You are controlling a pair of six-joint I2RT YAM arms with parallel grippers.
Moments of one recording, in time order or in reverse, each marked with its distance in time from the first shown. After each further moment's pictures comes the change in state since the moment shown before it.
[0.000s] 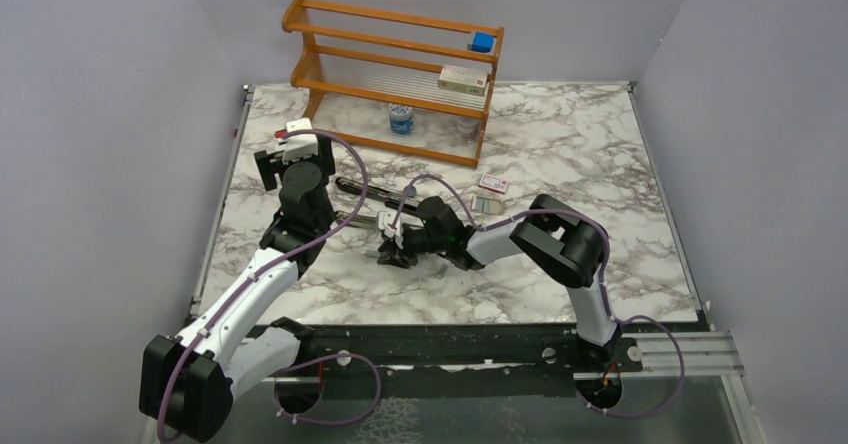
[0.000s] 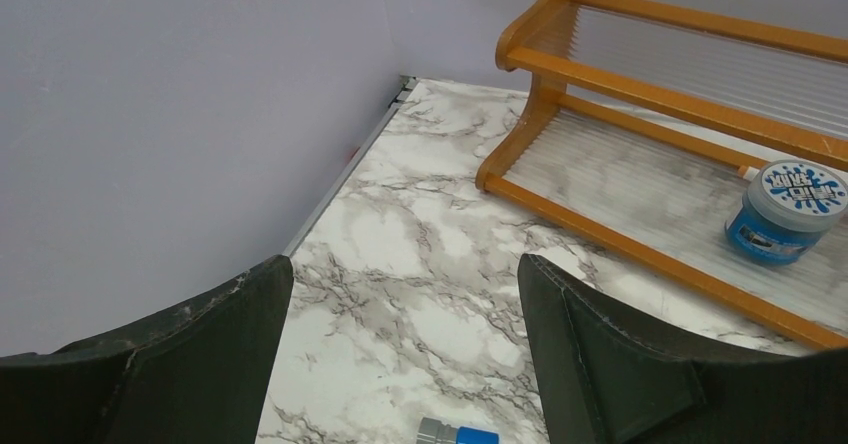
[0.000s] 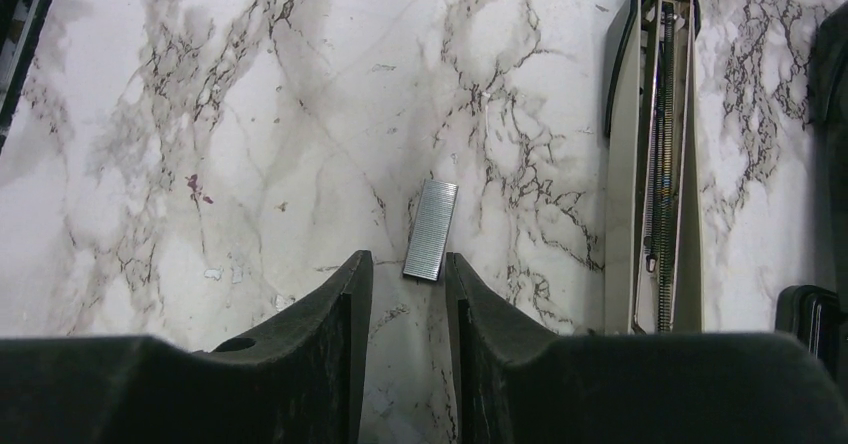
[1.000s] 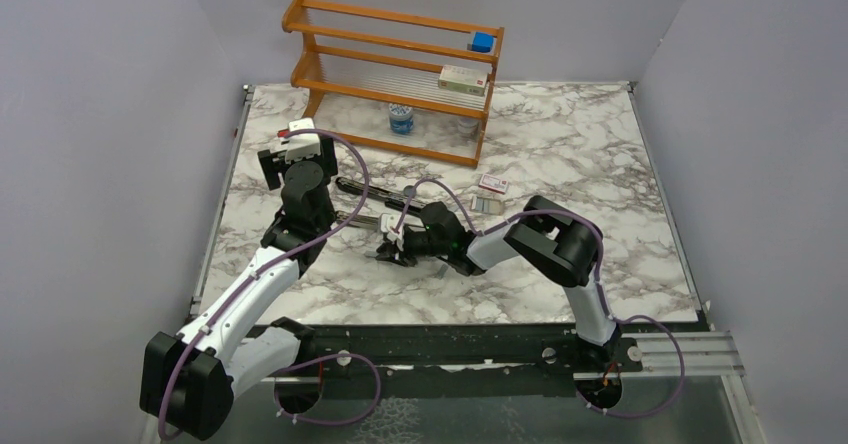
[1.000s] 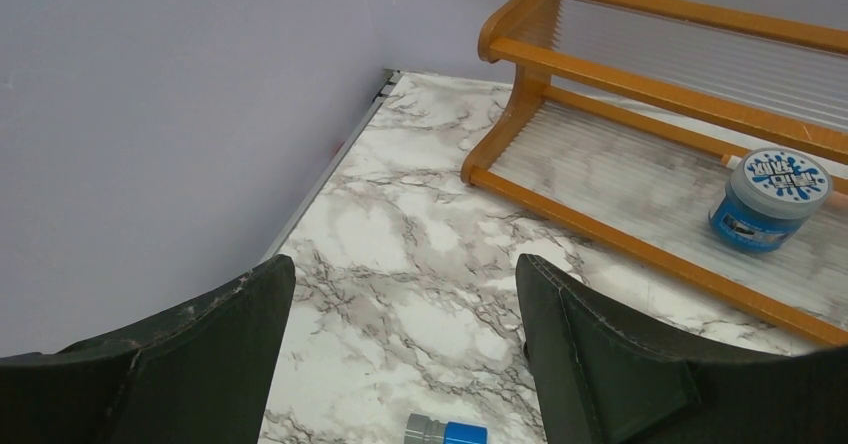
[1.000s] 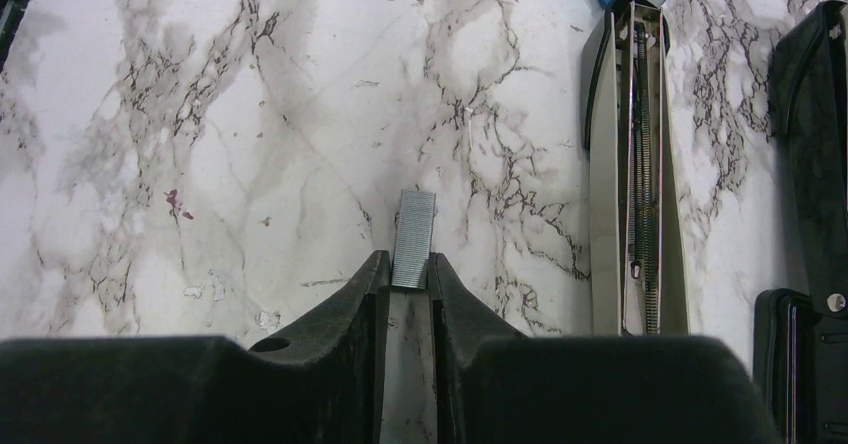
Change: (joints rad) left arm 0.000 0.013 0.000 -0.008 0.032 -0.019; right arm 0.014 0.031 -0.039 0.150 0.043 0.014
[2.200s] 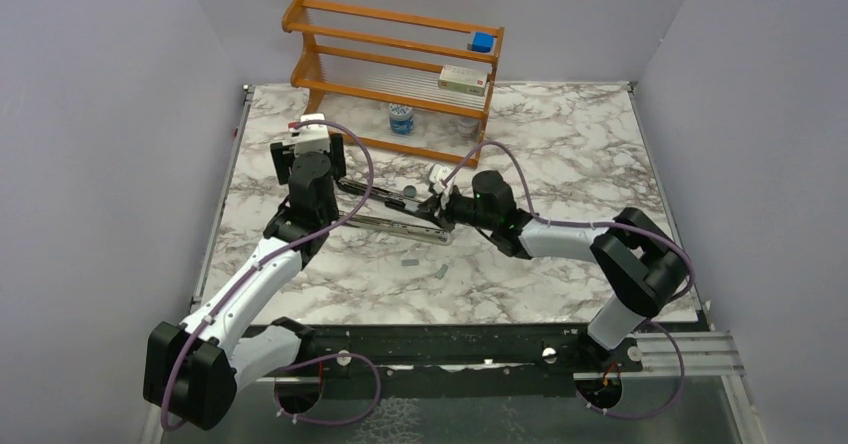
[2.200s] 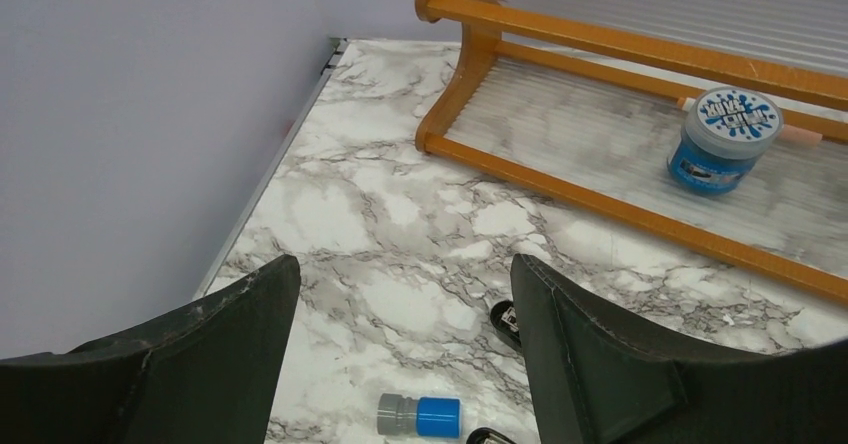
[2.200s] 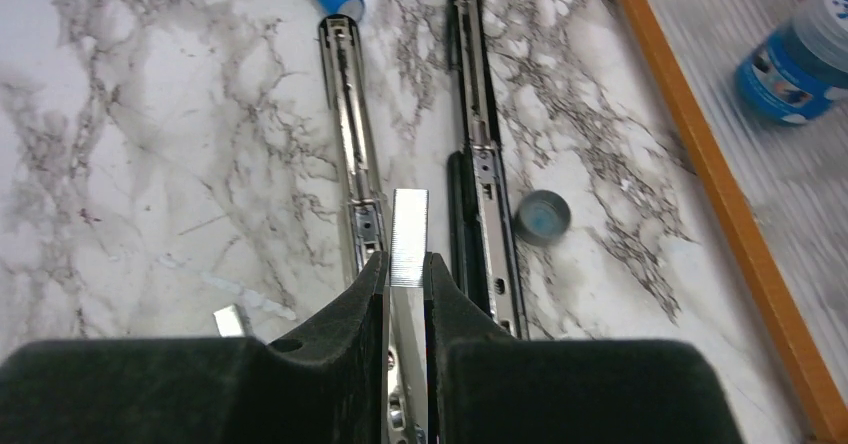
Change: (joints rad) left arm 0.000 0.042 0.052 -0.114 0.092 -0.053; right arm -0.166 -0.435 -0.156 -0.185 0.106 0.092
